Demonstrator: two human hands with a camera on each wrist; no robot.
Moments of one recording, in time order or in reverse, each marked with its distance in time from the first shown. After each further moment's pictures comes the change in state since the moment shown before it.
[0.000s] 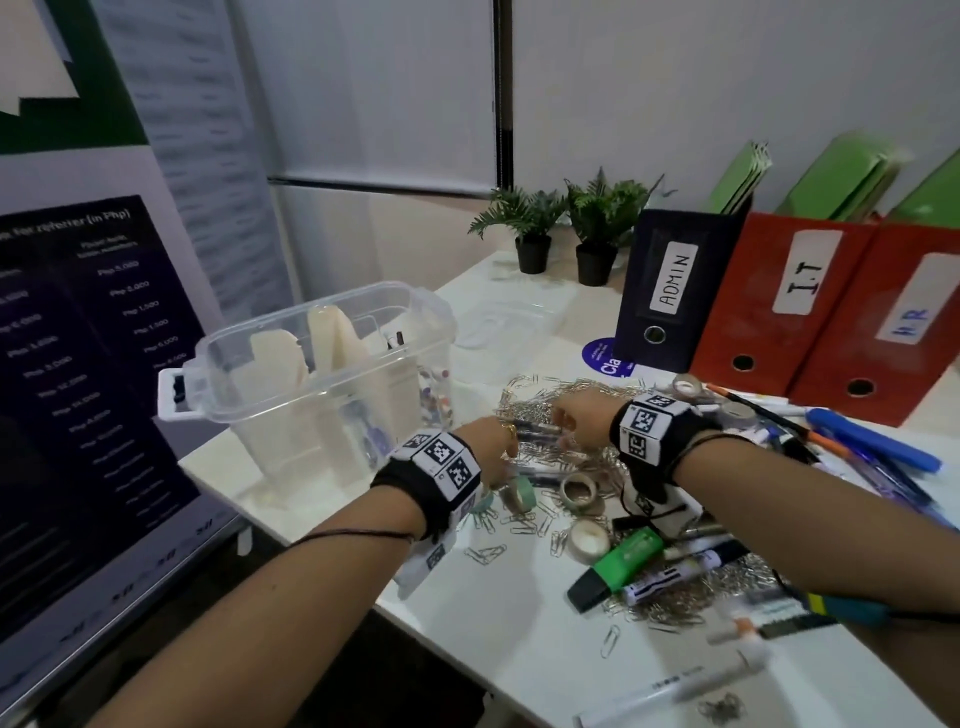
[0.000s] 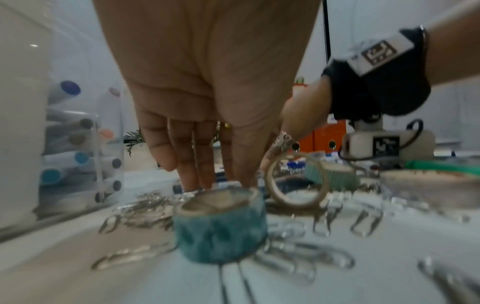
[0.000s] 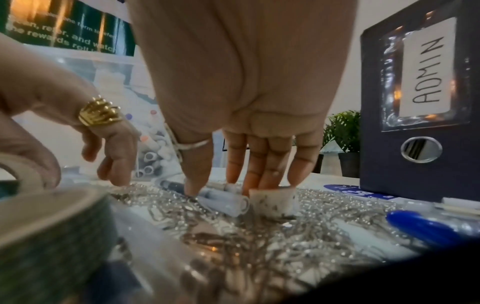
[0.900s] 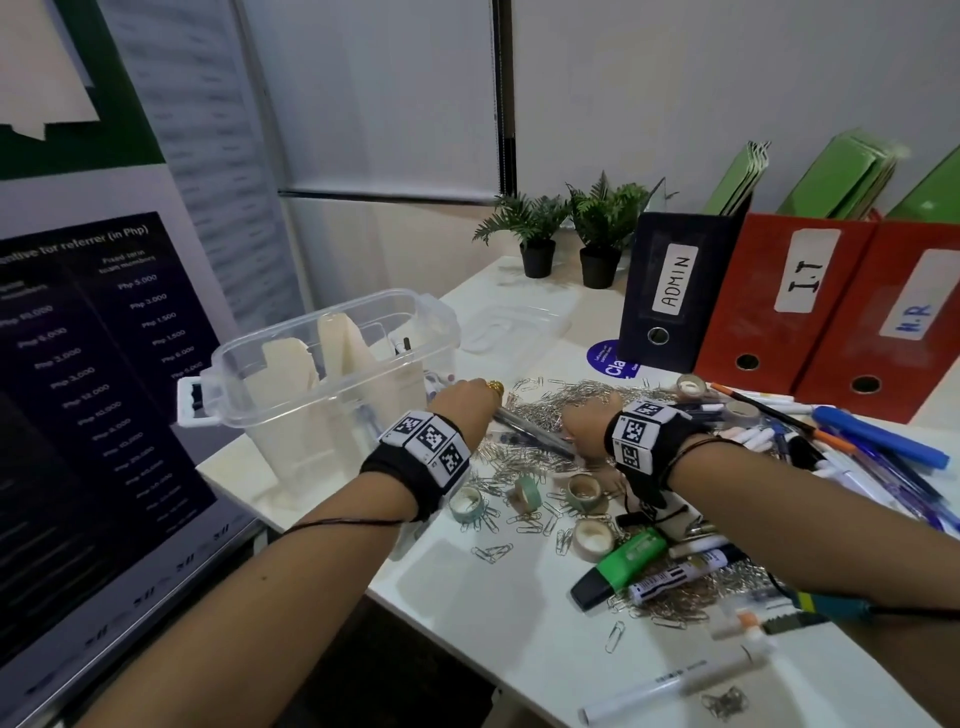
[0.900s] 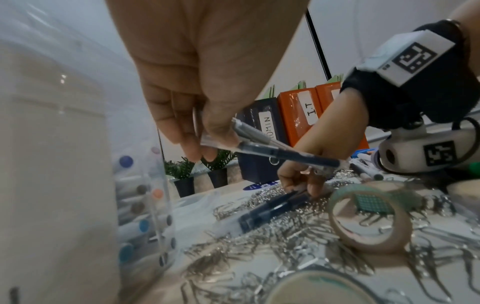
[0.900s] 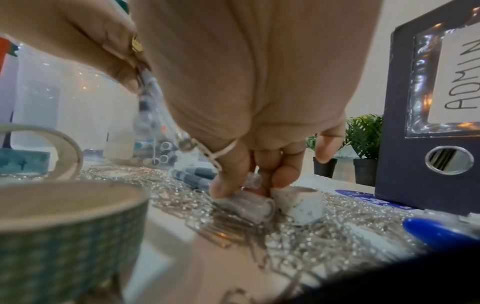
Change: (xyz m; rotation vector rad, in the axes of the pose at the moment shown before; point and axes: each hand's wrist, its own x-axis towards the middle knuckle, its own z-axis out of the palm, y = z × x) left_hand -0.006 -0.010 -0.035 0.252 0.213 -0.070; right_hand 0.001 -0.008 0.008 -0.292 -0.036 0.025
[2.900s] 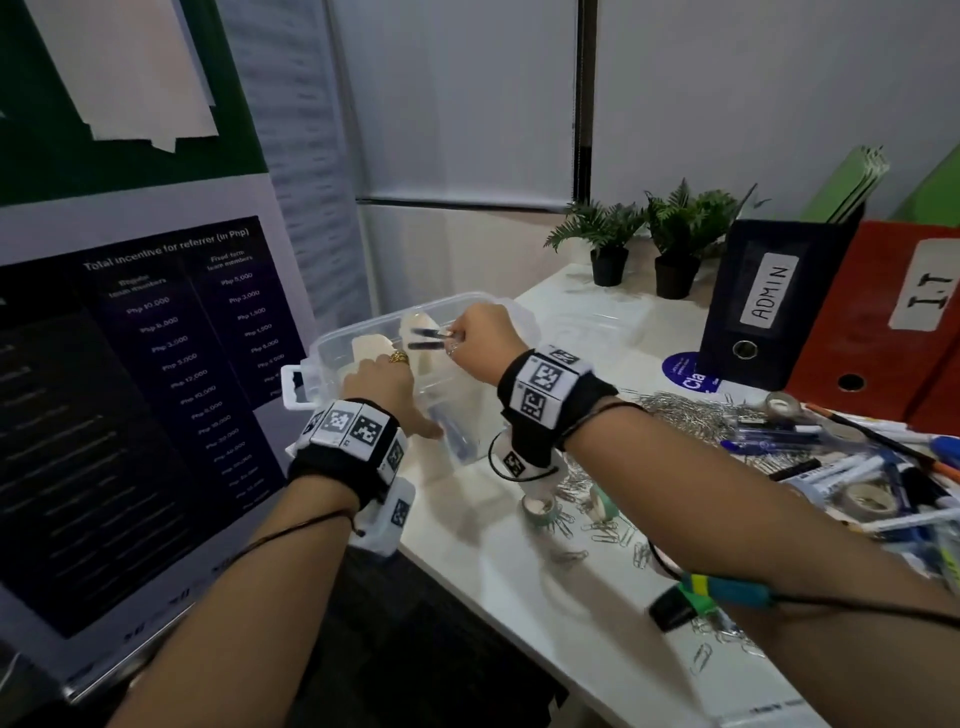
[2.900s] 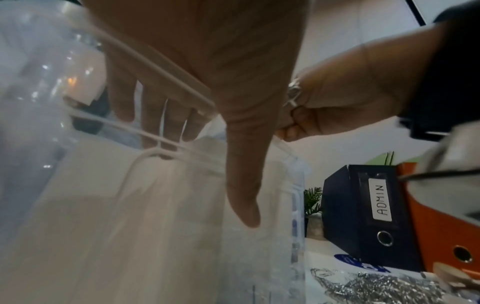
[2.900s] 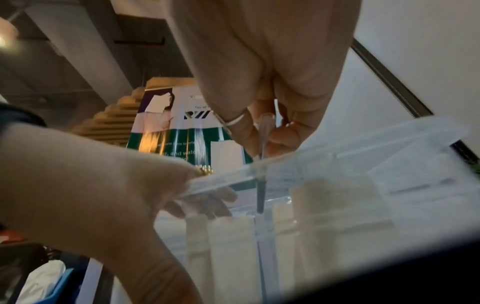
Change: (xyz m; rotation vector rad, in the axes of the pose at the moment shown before) left_hand -0.070 -0.129 -0.007 0.009 0.077 -0.529; right_hand -0.004 -0.156 -0.136 0.691 0.574 -0.246
